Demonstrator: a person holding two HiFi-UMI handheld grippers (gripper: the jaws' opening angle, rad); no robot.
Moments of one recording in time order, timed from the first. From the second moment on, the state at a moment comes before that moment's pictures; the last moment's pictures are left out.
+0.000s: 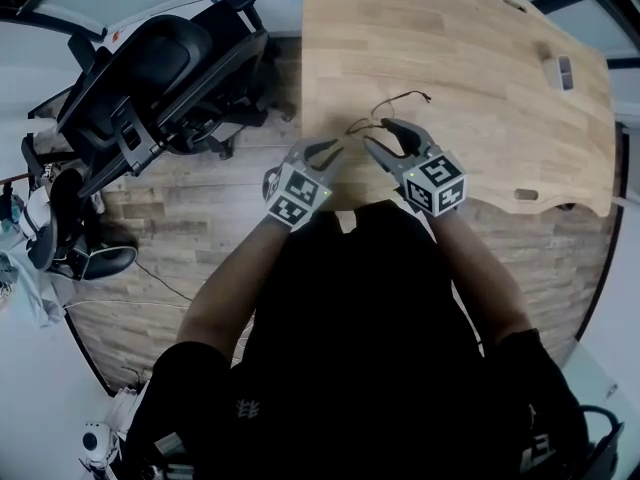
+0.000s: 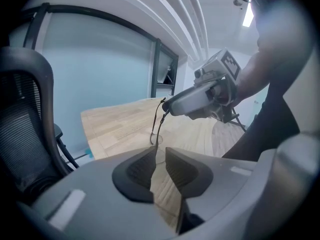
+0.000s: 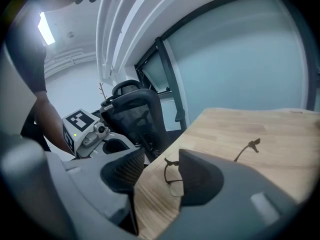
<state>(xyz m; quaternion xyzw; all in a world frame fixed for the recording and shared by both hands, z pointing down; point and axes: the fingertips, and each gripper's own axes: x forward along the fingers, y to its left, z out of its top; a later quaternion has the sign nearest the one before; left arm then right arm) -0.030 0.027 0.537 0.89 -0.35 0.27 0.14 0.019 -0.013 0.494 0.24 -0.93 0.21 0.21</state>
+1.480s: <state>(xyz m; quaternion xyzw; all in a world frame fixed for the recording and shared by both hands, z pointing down) -0.072 0.045 0.477 0.87 -0.44 0.17 0.13 0.040 0.004 0.429 0.31 -0.94 0.10 0.15</state>
